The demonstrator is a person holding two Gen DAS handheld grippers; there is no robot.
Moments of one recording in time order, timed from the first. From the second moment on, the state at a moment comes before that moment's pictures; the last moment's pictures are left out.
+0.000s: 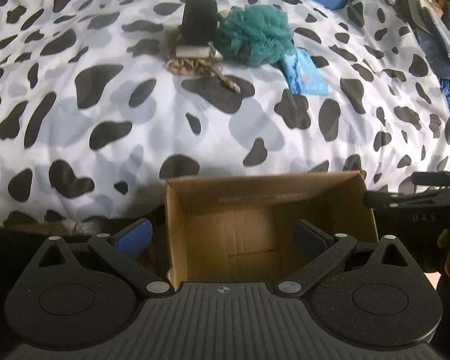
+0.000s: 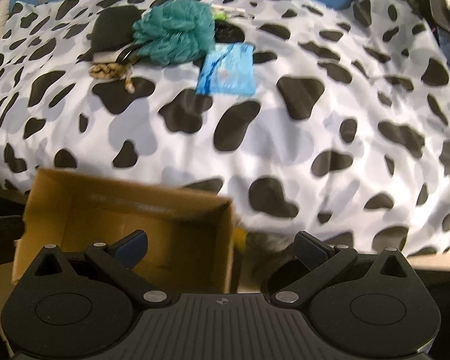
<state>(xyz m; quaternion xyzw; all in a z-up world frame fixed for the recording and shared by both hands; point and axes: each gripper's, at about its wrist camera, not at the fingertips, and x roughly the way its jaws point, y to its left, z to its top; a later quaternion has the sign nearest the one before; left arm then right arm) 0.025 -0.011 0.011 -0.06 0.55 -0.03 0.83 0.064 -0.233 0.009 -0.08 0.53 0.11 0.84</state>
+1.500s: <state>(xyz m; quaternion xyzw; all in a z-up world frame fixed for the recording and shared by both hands) 0.173 0.029 0.009 0.02 0.44 -0.03 0.90 0.223 -0.219 -0.020 -0.03 0.45 0.15 0.88</state>
